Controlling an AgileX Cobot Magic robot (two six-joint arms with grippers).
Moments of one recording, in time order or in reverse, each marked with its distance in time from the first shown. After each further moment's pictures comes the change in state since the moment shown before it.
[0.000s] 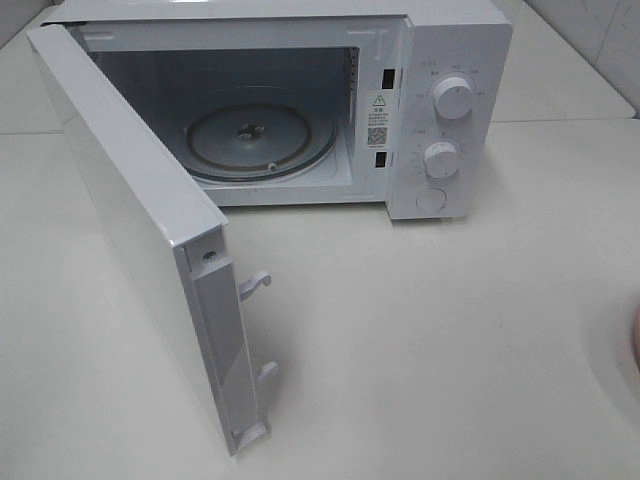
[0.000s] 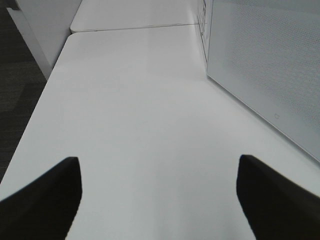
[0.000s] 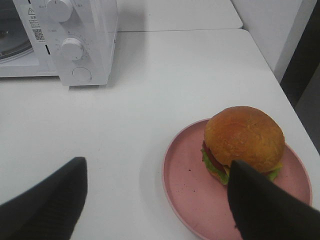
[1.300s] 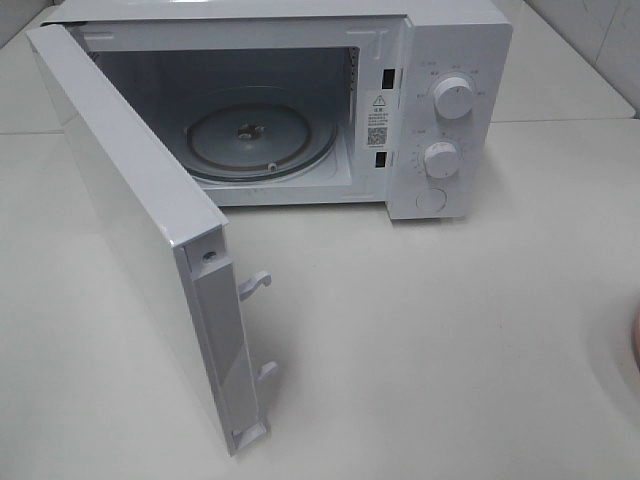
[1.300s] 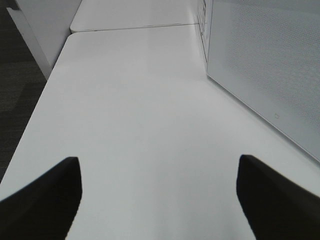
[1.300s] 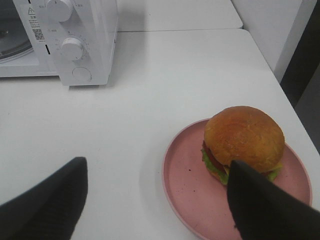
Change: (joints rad) left arm 0.000 0.000 0.000 0.000 0.000 0.000; right arm 0.000 0.000 0.000 0.000 0.000 0.000
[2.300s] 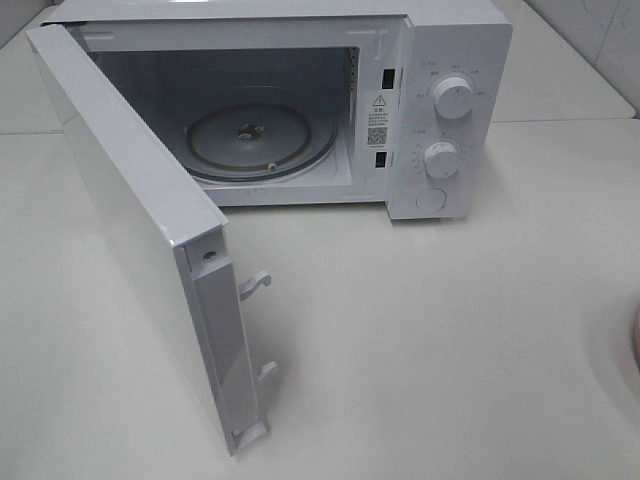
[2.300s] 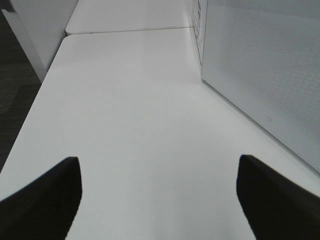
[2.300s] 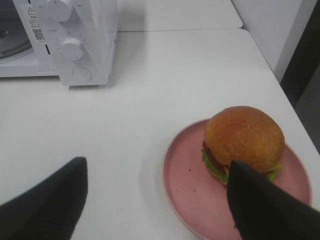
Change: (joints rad) left arm 0.000 0.000 -0.010 -0.019 -0.003 0.001; right arm 0.000 0.000 0.000 0.000 0.000 0.000
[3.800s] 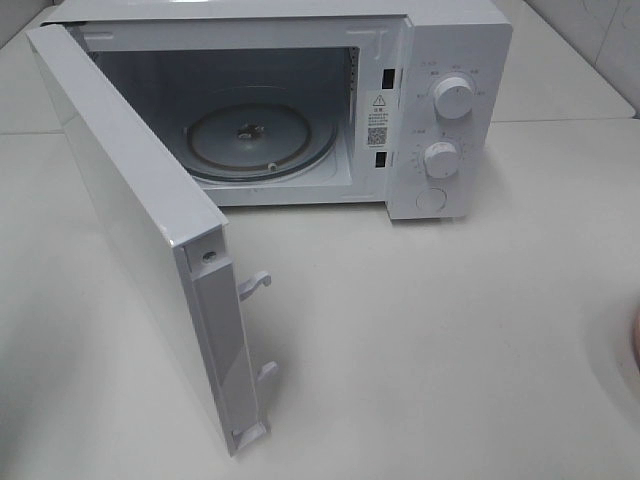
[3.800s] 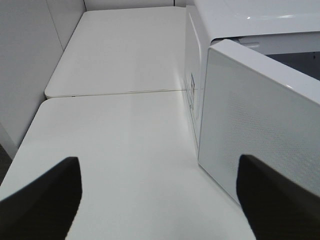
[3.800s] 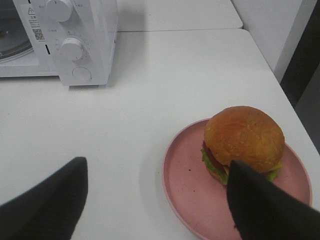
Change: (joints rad) left arm 0.000 0.683 -0.009 -0.038 -0.764 0.007; right arm 0.000 0.000 0.000 0.000 0.000 0.000
